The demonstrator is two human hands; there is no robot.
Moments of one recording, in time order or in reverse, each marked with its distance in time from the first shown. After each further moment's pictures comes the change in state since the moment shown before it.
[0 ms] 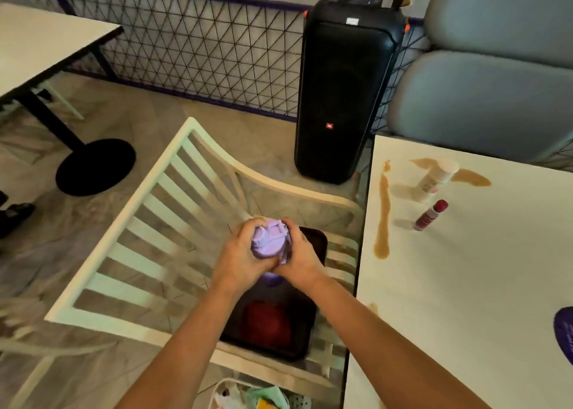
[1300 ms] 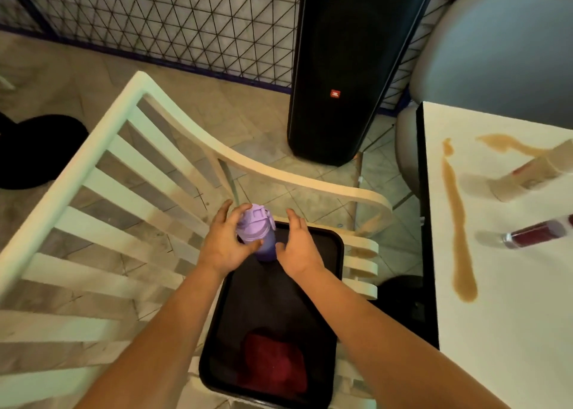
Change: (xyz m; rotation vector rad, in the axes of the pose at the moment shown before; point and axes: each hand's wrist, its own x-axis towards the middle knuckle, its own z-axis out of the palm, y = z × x) left_hand 0.156 -0.184 0.057 0.178 -0.190 -0.145; right_hand 0.179 0.095 0.058 -0.256 0.099 0.210
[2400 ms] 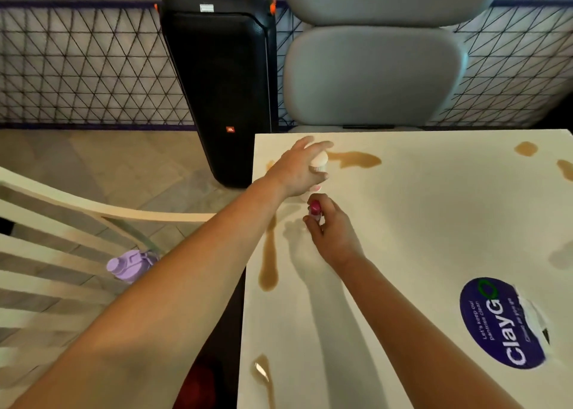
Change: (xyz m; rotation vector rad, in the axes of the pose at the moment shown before) left_hand 0.001 0.421 0.132 0.127 -0.344 0.558; right_hand -0.129 0.138 -0.296 0.141 0.493 -0.195
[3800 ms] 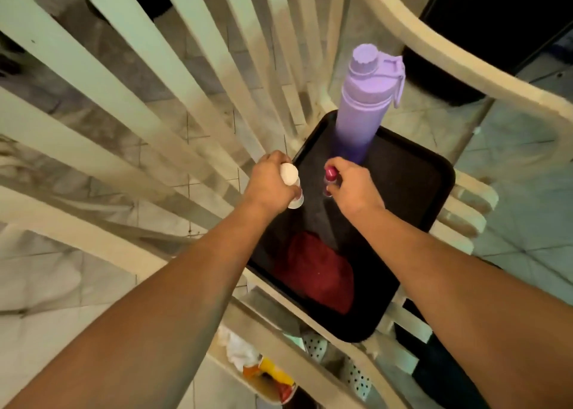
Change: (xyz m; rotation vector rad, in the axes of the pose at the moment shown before) left_hand -0.351 -0.404 0.082 -0.259 0.504 -0.957; right_hand -0.075 0.011 0.432 -0.305 -0.711 -0.103
